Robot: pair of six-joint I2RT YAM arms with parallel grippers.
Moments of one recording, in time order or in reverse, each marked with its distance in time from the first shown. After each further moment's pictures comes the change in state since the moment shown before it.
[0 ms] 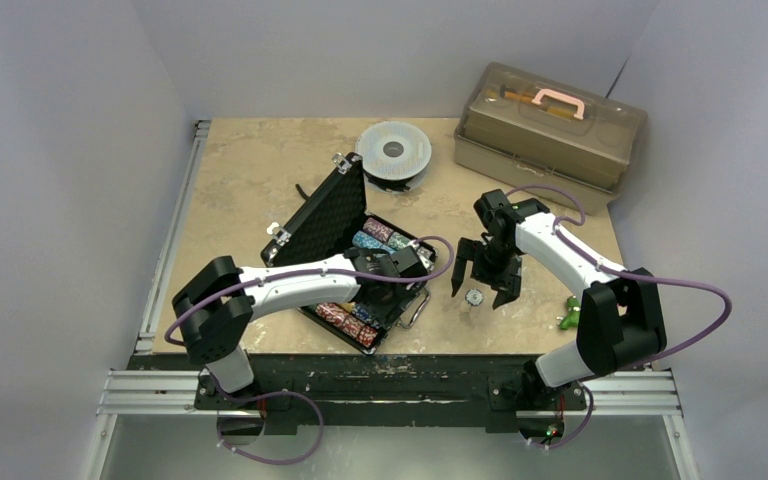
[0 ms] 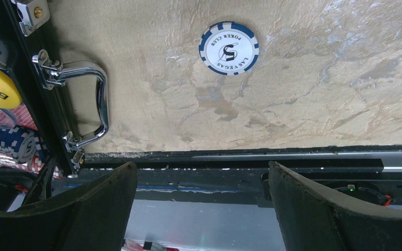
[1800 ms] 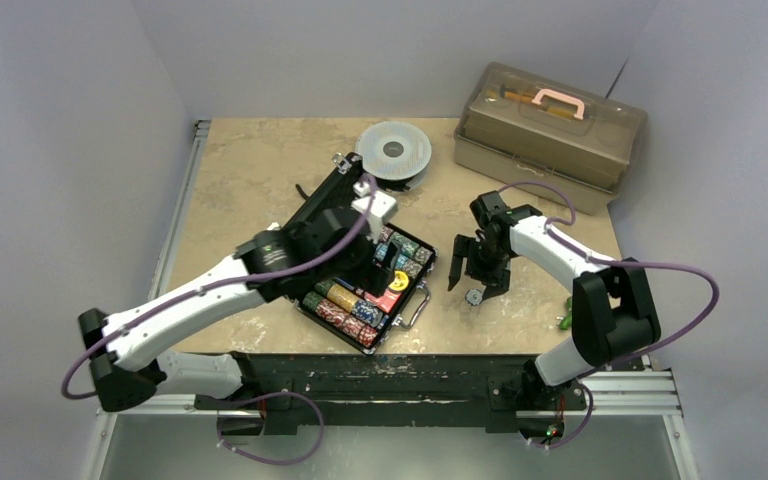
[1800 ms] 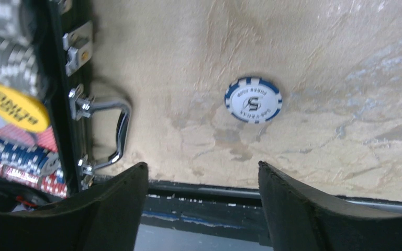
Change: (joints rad) left arm 0.037 -0.428 0.117 -0.059 -0.016 -0.060; right arm 0.000 0.032 -0.055 0.196 0.002 -0.043
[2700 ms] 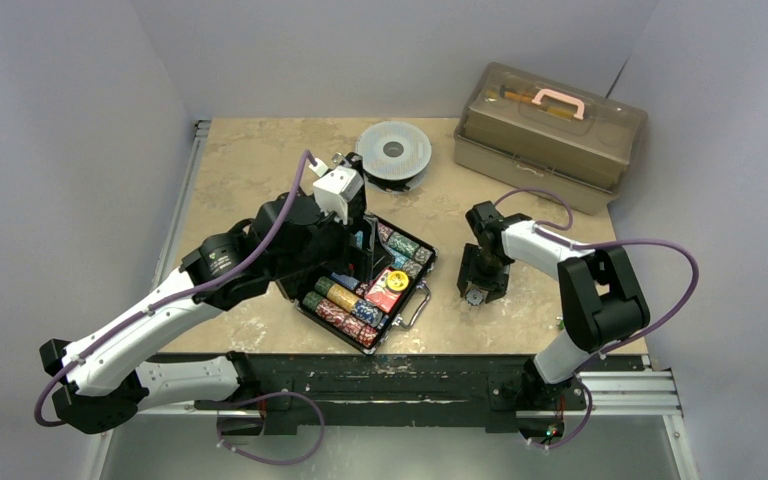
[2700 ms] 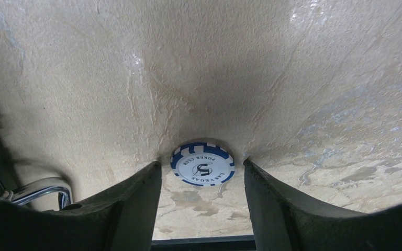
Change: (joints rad) left arm 0.069 -0.190 0.048 0.101 0.121 -0.124; right arm 0.005 0.102 -0.085 0.140 0.175 0.043
